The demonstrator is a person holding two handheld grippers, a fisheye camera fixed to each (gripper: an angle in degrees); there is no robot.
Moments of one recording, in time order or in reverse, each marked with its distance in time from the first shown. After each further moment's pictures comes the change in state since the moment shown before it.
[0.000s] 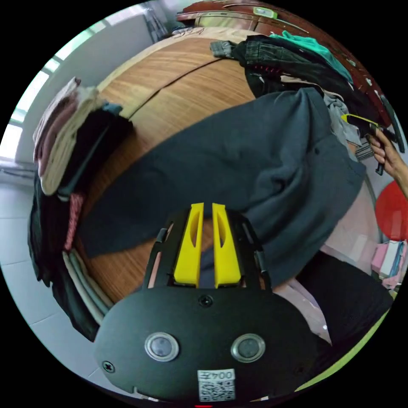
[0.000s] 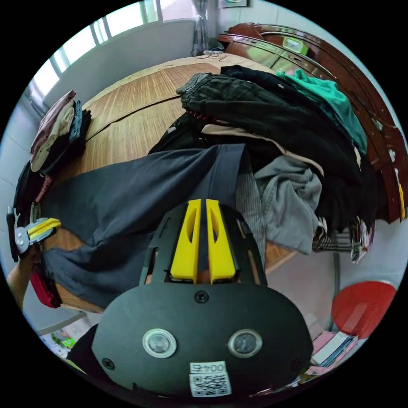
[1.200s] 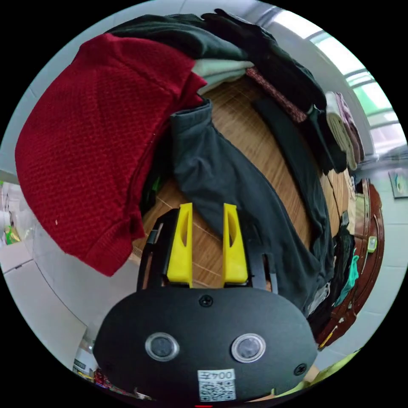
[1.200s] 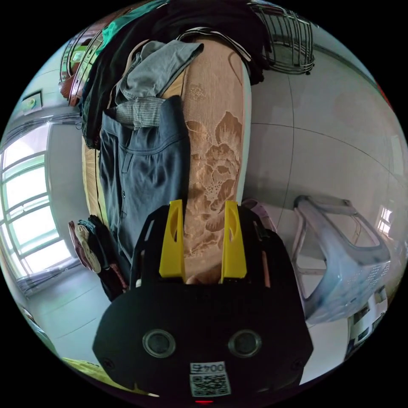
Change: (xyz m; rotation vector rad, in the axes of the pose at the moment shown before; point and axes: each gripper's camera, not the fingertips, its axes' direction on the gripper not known) left arm -0.272 0.556 -0.084 0.077 0.346 -1.446; right arm -0.012 0.383 0.336 -0.152 -0.505 1.021
